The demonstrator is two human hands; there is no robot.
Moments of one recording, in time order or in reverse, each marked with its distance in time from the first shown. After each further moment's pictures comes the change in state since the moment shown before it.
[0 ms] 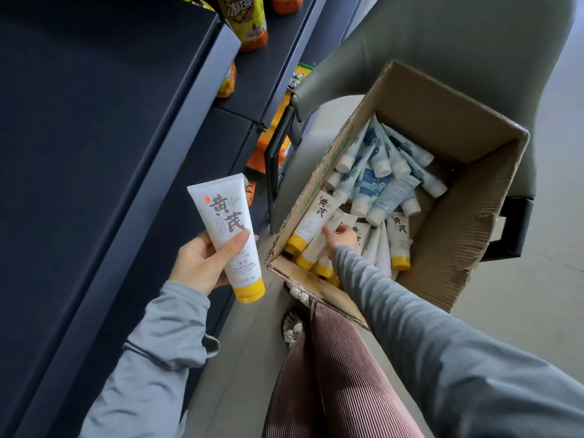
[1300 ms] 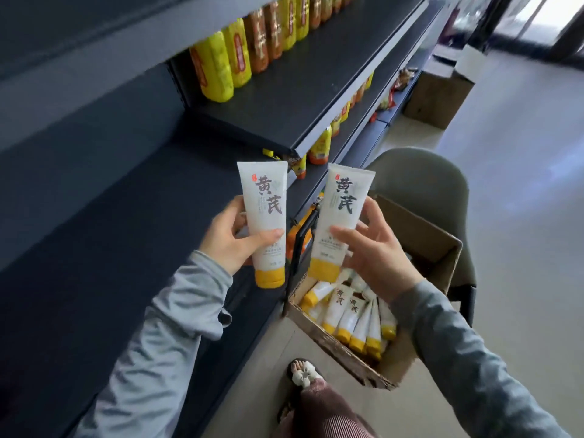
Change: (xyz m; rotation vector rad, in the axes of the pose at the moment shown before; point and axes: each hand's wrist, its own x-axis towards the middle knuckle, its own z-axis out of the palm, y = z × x) left_hand -0.173 0.123 -0.020 0.137 -0.007 0.657; right_hand -0.302 -0.111 -0.163 0.473 -0.858 -0.803
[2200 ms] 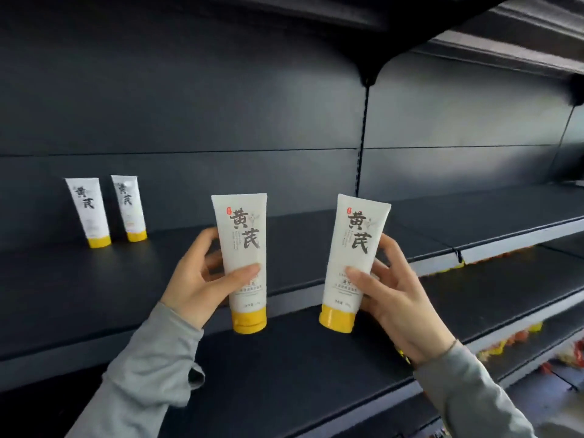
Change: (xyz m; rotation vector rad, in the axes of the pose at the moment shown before) left_hand -0.162 0.184 -0.142 0.072 0.767 0.550; right_hand 0.006 -0.151 0.212 -0.100 -0.790 -0.348
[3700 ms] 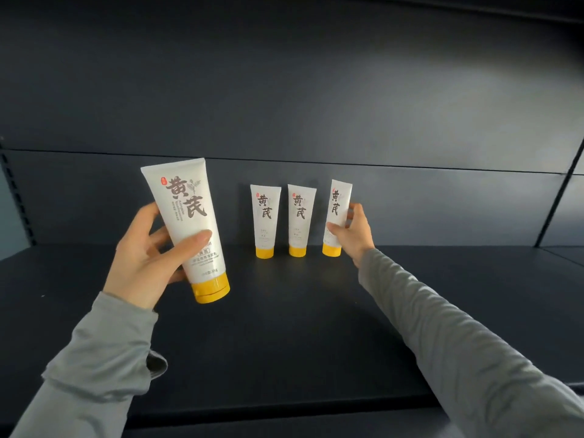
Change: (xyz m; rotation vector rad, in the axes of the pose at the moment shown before) left_hand 0.036 -0.019 -0.328 0.058 0.405 0.021; right_hand 0.297 0.194 0.261 -0.536 0.102 0.049
